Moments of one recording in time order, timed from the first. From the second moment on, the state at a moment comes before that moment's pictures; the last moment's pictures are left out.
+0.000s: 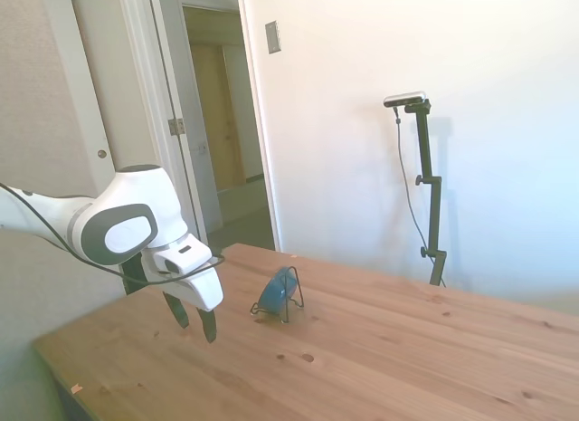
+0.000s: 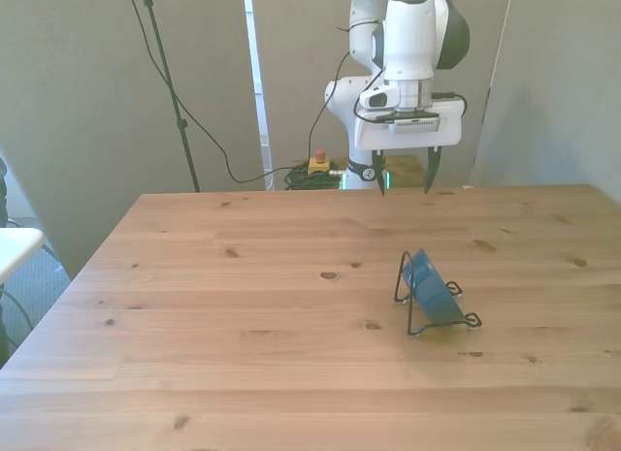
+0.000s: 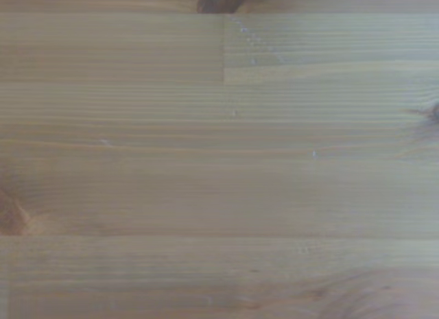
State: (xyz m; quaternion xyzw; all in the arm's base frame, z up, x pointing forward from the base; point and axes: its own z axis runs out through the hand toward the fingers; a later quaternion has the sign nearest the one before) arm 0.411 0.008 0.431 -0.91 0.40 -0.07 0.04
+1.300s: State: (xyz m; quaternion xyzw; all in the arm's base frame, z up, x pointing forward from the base) arm 0.589 0.072 0.457 -0.84 0.50 -0.20 -0.08
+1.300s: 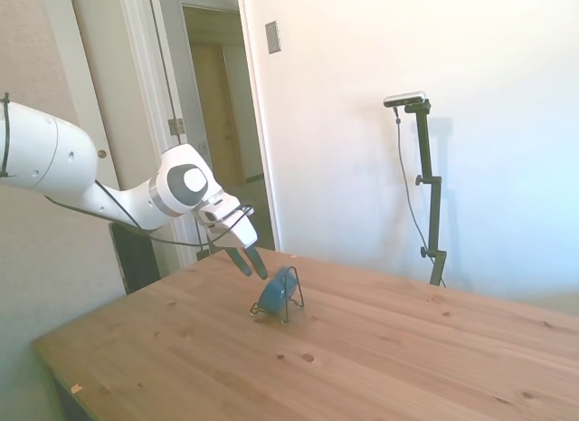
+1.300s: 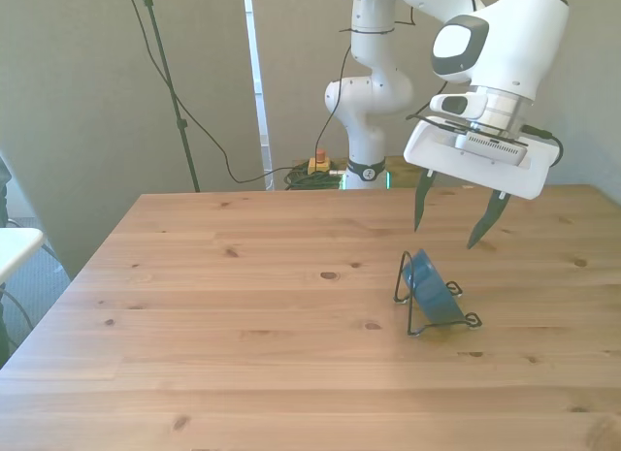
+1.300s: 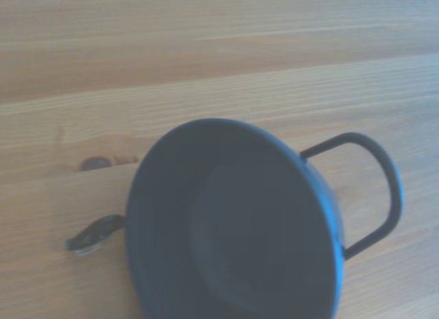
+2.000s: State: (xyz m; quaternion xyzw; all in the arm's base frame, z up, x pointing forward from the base) arm 0.605 0.080 0.426 -0.78 0.55 -0.26 -0.14
